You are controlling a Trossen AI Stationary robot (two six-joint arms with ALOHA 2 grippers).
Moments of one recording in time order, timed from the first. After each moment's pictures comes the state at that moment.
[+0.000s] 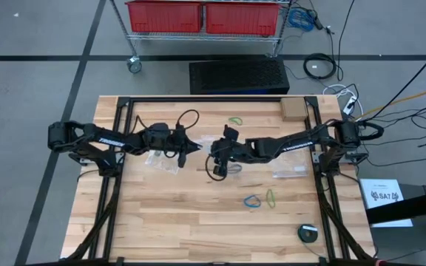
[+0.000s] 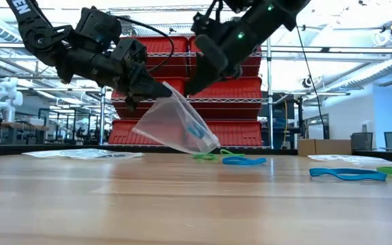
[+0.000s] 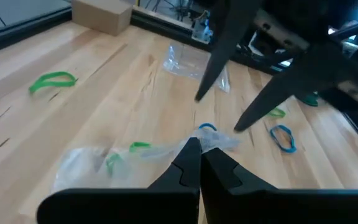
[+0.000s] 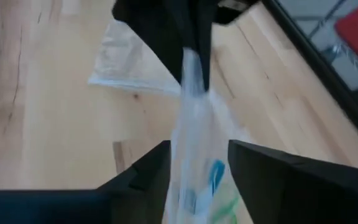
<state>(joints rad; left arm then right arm) 0.27 1.37 0.42 0.68 0.25 -0.23 0.04 1.75 1.17 -0.12 0.36 0.10</state>
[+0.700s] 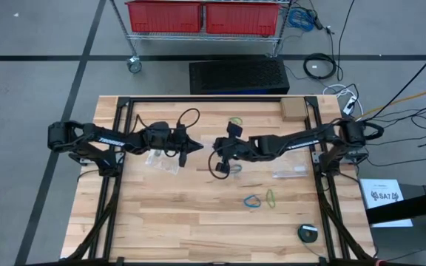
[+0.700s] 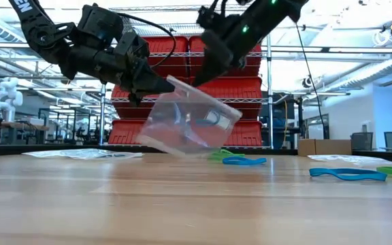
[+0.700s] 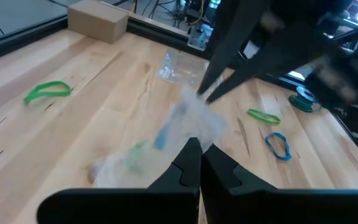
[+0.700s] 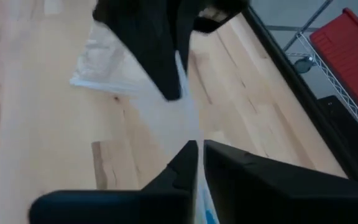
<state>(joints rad) 0.27 1.37 0.44 0.67 0.26 -0.23 0.03 1.71 1.17 -0.15 0.42 0.04</state>
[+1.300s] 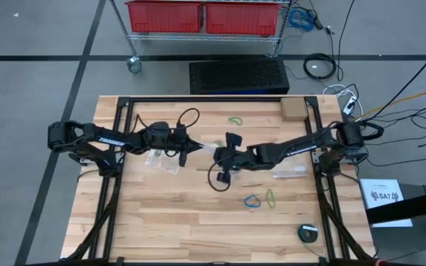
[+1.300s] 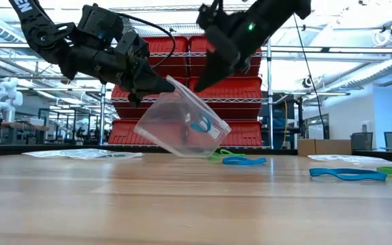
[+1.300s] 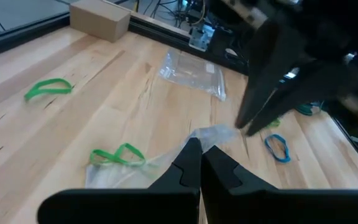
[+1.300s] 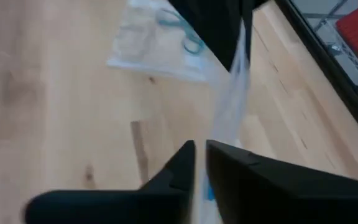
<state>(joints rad) 0.27 1.37 0.44 0.67 0.26 -0.26 0.10 1.72 1.17 -0.20 0.42 0.13</state>
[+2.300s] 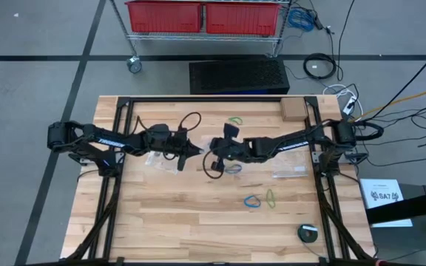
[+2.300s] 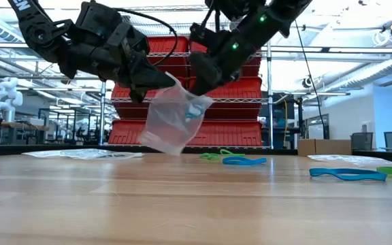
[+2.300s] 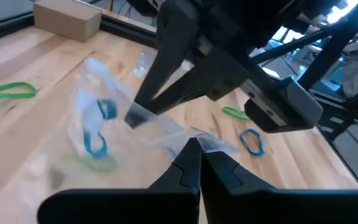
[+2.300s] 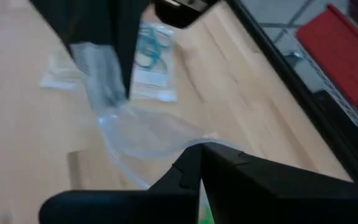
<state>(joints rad) 0.23 1.37 0.44 0.69 0.31 -0.25 0.01 1.79 1.17 -0.06 0.48 0.06</state>
